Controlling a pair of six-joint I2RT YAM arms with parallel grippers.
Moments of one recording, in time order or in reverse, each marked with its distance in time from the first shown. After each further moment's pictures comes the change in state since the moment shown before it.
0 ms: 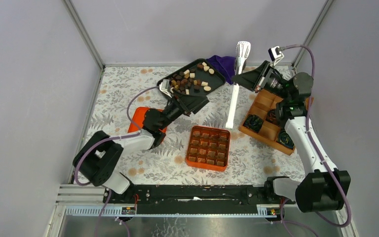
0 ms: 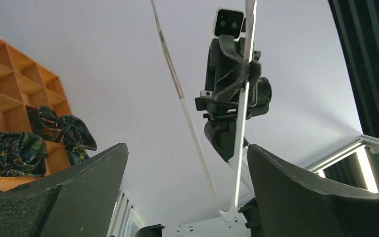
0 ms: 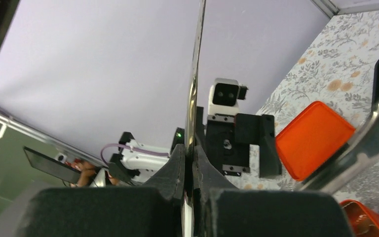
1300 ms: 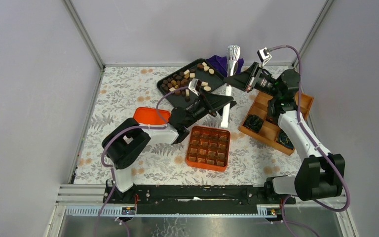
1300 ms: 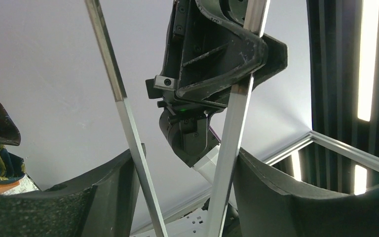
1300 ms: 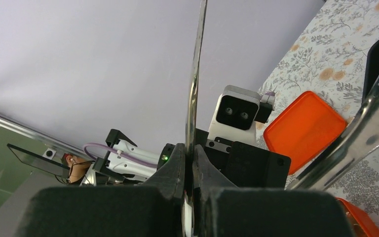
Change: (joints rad) left arm -0.186 0.338 0.297 0.119 -0.063 -0.185; right arm 0.058 0.131 -0.007 0.041 0.019 -0.030
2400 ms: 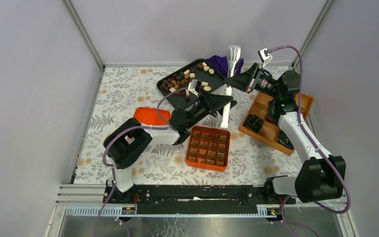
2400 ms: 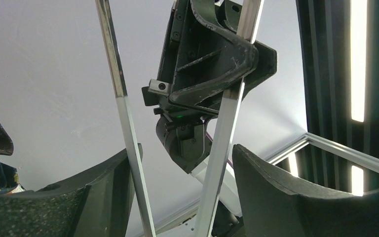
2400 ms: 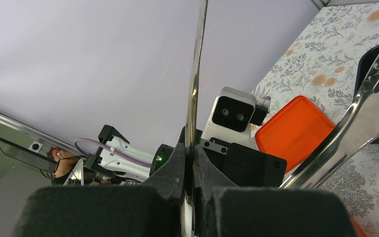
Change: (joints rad) left arm -0.013 0.018 0.000 0.047 -0.045 0.002; right arm -0.002 -0.016 -0.008 -0.008 -0.001 -0.075
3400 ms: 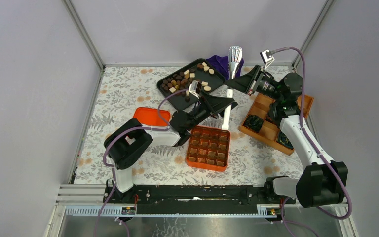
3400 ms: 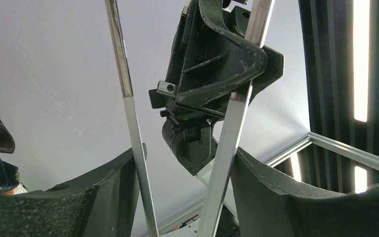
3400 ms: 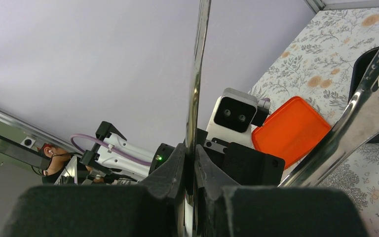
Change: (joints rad) left arm -0.020 0.000 -0.012 0.008 -0.022 0.018; right arm -0.008 -0.049 -0.024 -0.020 -0.001 -0.034
